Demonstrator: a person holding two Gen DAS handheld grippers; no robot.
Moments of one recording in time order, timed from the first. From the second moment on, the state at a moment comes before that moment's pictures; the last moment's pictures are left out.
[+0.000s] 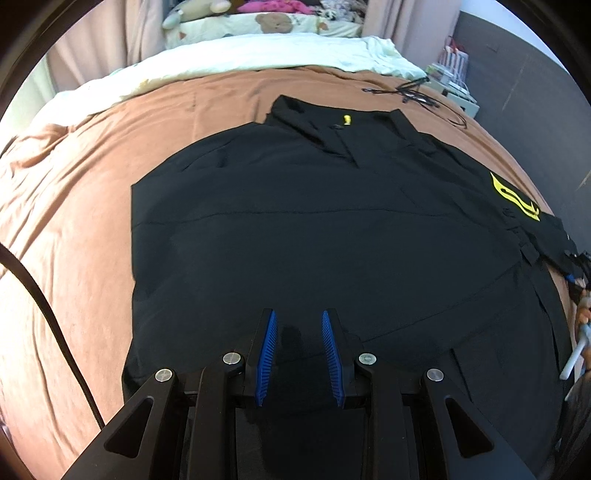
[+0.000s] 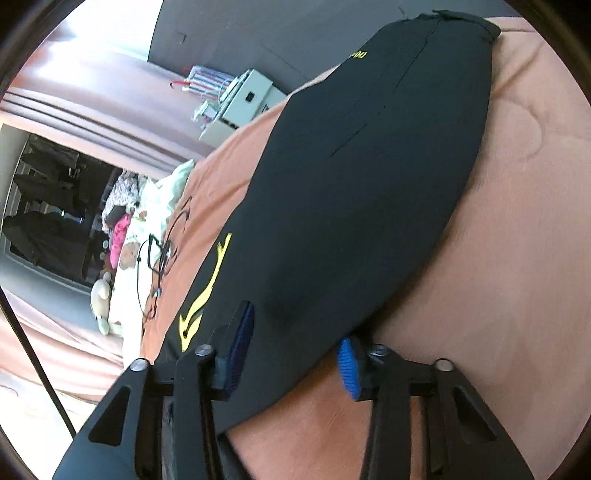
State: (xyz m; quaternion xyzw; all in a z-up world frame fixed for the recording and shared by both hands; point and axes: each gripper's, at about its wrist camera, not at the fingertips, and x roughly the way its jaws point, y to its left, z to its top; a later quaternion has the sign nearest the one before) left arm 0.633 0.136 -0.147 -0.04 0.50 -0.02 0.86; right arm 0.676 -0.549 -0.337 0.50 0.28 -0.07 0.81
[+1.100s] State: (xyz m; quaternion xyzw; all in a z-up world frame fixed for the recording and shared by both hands) left arm 0.578 0.158 -0.098 -0.06 0.48 -0.01 0.88; right arm 0.626 -0.297 -0.187 0.37 0.18 0.23 0.88
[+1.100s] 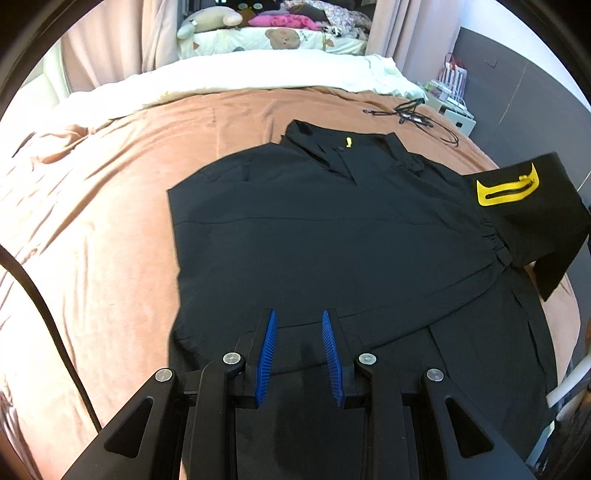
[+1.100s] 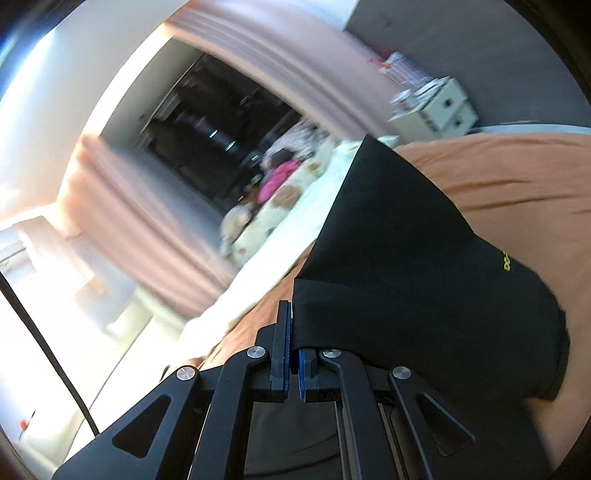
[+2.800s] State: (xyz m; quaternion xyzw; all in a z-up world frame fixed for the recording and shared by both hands) left arm 0.552 0.208 -0.133 -0.09 0.50 0.02 0.86; right arm 0.679 -0.232 -0.252 0.43 0.27 0.15 0.85
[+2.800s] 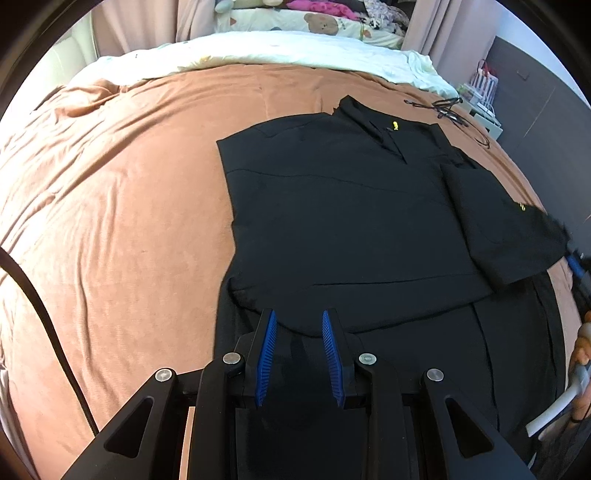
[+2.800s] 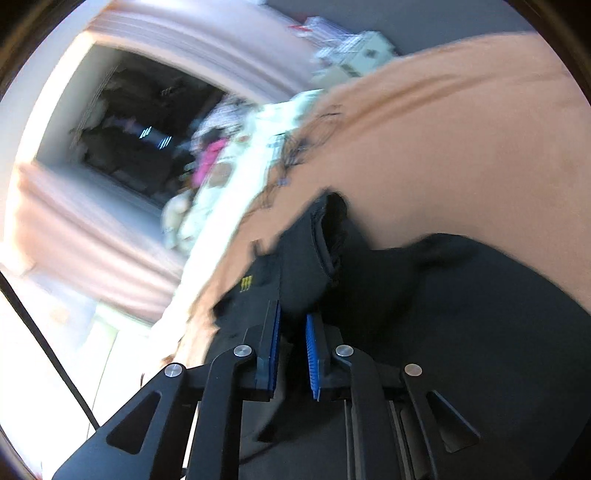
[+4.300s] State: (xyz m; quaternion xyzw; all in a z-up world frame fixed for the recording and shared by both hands) left arm 0.524 0.239 -0.126 -0.13 0.49 0.01 0.86; right arm 0.739 -0.154 -0.250 0.27 0.42 0.22 0.84
